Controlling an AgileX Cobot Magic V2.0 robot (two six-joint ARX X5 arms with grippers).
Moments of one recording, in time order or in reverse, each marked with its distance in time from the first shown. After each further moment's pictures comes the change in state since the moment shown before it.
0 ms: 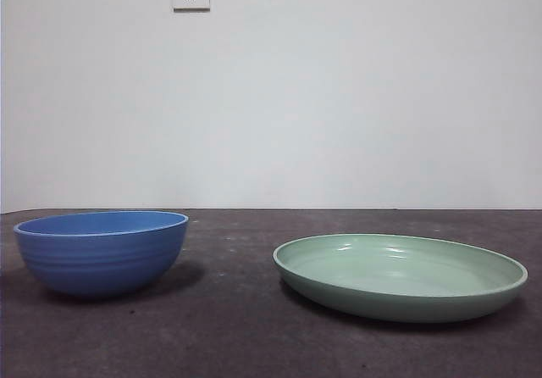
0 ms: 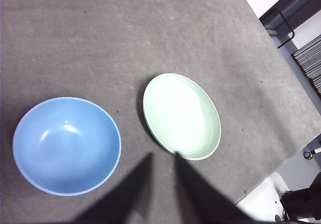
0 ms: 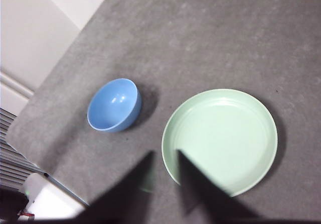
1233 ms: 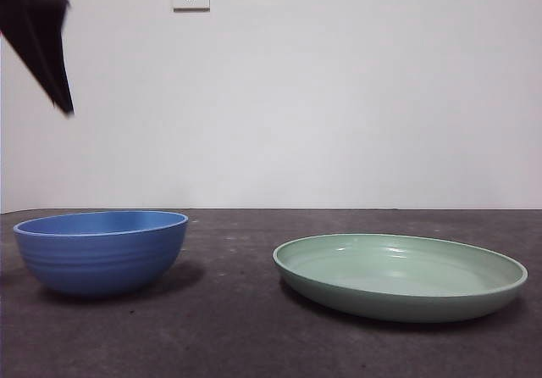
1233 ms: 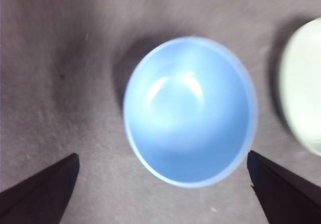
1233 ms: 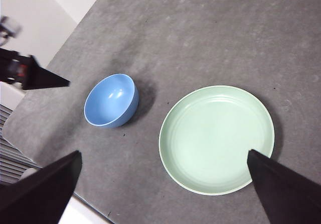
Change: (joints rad) left arm 0.000 0.484 0.000 0.005 -0.287 0.049; right arm 0.000 0.001 0.000 -0.012 0.000 -0.027
